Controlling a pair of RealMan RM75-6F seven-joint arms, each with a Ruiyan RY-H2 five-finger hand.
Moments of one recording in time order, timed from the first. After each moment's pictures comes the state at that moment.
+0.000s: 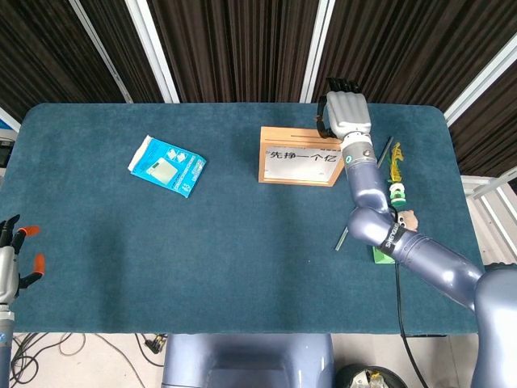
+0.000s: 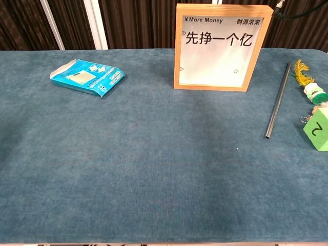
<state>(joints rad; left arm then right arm) -0.11 -1.19 -0.15 -1.72 1.18 1.42 0.20 1.22 -1.39 0.40 -1.12 -0.33 0.77 -0.59</state>
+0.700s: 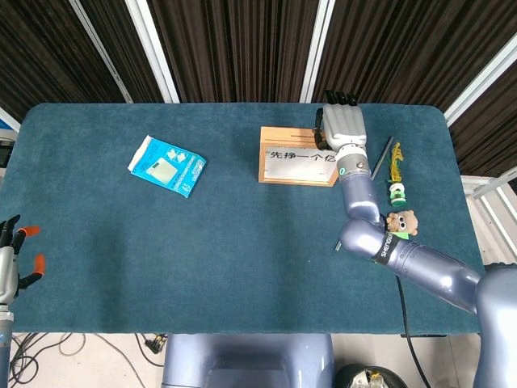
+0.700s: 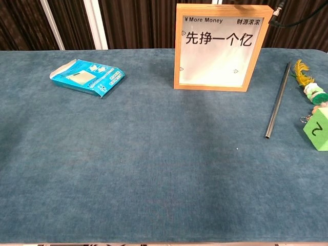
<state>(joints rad) -0.11 -1.18 -0.15 -1.73 1.18 1.42 0.19 1.24 -1.38 0.37 -1.23 -0.23 0.87 -0.67</state>
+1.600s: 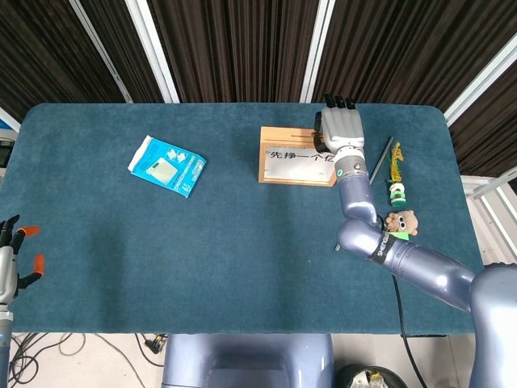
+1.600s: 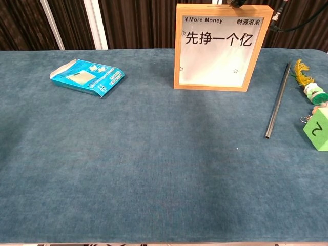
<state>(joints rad) -0.11 -1.18 -0.15 -1.73 1.17 1.42 0.18 1.25 -1.40 0.37 -1.22 -0.19 0.86 -0.70</state>
